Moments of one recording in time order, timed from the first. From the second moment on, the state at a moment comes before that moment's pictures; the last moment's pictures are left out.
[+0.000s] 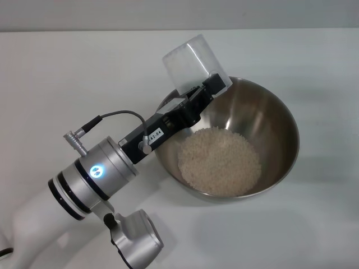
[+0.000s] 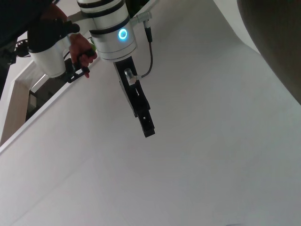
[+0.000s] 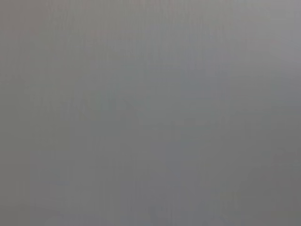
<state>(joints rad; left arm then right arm) -0.53 -2.08 -0.36 -0.41 2.50 1.37 2.04 0.41 2.07 -1.62 -0.15 0.44 -1.48 0.10</state>
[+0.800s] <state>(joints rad) -0.39 -2.08 -0.59 -0.48 2.21 1.22 0.59 0.41 2.07 -1.62 -0.15 0.43 -1.47 0.10</state>
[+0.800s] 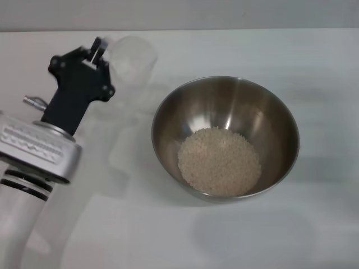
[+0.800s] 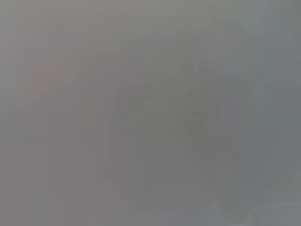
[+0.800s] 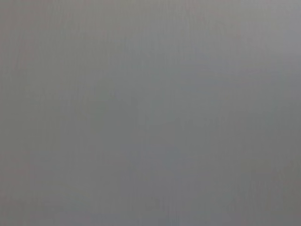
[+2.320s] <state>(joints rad) -0.36 -2.07 -0.67 -0.42 2.14 0.91 0.18 0.41 2.08 -1.63 -0.16 0.43 -1.48 0.11</state>
